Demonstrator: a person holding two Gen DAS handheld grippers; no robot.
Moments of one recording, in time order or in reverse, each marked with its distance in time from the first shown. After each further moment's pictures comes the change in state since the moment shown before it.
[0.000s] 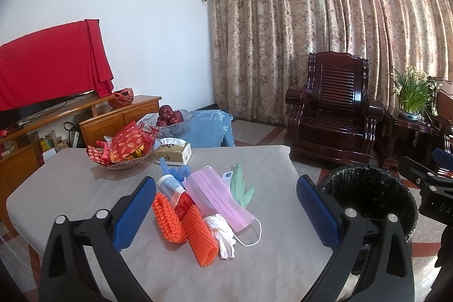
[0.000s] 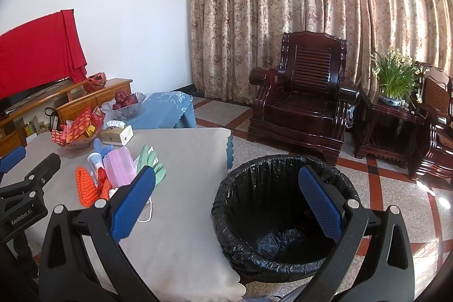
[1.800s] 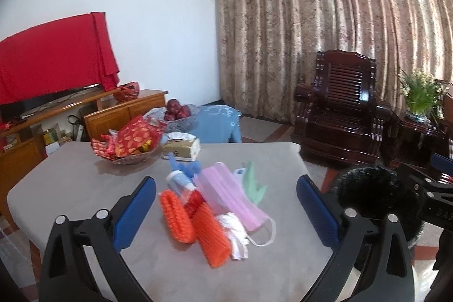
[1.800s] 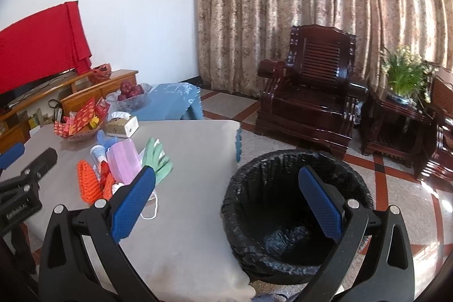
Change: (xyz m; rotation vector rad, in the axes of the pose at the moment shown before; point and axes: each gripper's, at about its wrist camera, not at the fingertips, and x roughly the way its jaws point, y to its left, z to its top) left arm 0.020 0.024 -0.013 -0.030 0.018 0.042; right arm 0.029 0.005 -0.009 -0.042 0.043 0.059
